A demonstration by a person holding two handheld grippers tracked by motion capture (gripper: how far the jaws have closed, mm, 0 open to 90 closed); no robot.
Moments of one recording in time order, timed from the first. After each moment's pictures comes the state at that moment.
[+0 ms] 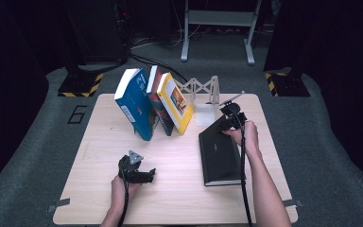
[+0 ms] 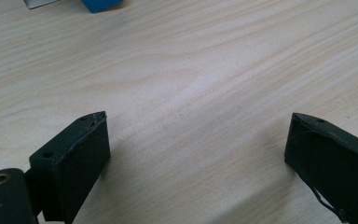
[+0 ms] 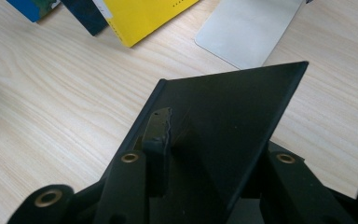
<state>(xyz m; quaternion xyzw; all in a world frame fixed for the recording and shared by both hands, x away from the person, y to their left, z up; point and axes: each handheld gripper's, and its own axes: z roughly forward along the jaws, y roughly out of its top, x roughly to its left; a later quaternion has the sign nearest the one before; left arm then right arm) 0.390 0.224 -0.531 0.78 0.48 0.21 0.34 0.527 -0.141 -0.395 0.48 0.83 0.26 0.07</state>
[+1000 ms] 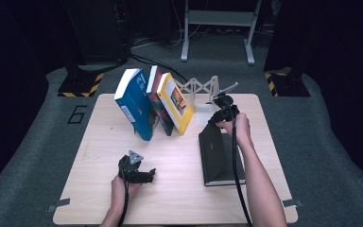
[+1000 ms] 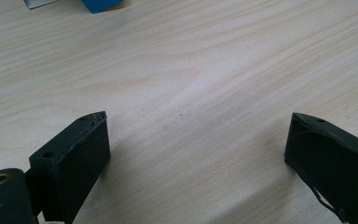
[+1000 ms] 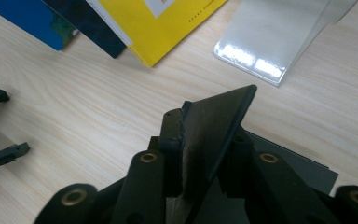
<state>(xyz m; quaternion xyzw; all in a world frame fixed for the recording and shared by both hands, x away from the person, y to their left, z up) 0.390 0.224 -0.531 0.78 0.48 0.21 0.34 0.548 -0.116 -0.378 0.52 0.82 0.25 0.03</state>
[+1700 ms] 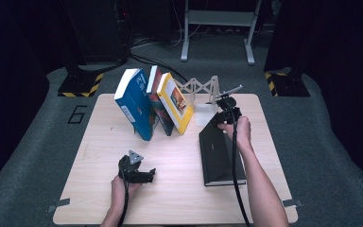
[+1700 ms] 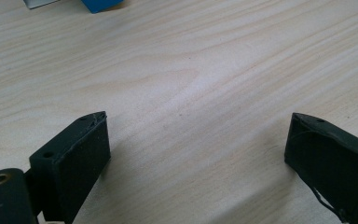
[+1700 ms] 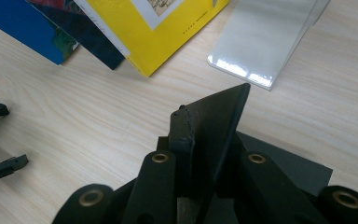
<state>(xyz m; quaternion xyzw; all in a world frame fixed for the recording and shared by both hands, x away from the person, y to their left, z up) 0.390 0.224 -0.531 0.78 0.48 0.21 0.34 0.533 -0.122 -0.376 0.53 0.80 0.28 0.05</state>
